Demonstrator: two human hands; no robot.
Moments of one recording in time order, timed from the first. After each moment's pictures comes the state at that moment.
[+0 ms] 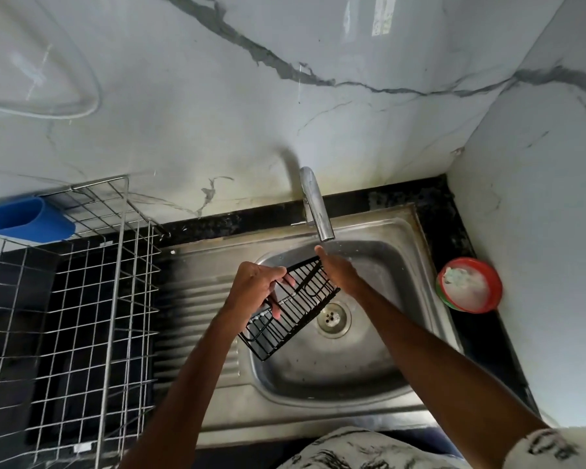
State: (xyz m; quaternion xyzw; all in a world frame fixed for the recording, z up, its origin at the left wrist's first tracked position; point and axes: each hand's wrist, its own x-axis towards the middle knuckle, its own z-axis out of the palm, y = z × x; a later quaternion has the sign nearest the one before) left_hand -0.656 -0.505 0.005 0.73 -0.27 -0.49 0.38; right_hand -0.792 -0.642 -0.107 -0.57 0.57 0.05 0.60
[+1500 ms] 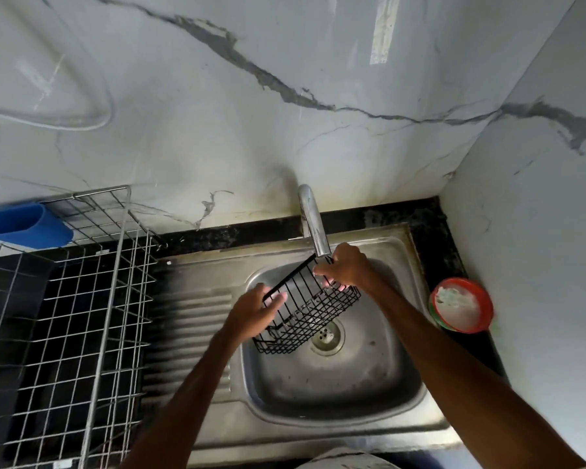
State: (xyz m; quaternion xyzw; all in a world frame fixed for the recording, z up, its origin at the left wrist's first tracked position) left_hand -0.638 -0.495 -0.065 0.80 -0.45 -0.36 0.16; right_hand -0.810 -0.683 -0.048 -0.74 0.51 0.07 0.44
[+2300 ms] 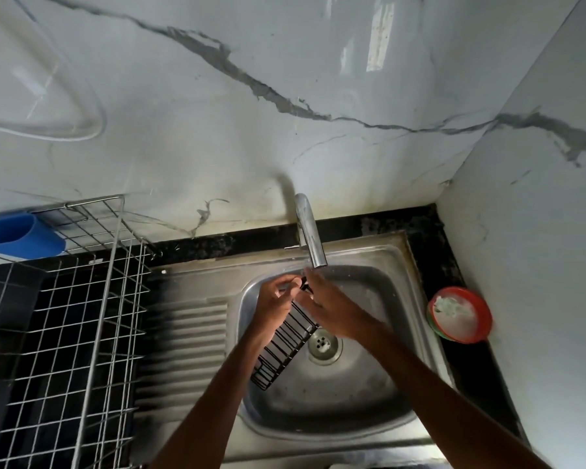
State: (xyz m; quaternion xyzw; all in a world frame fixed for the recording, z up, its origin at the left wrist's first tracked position) left_hand -0.680 -0.544 -0.076 0.70 -0.29 -0.44 0.48; right_hand -0.826 -0.622 -0.036 -0.80 0.33 0.01 0.50
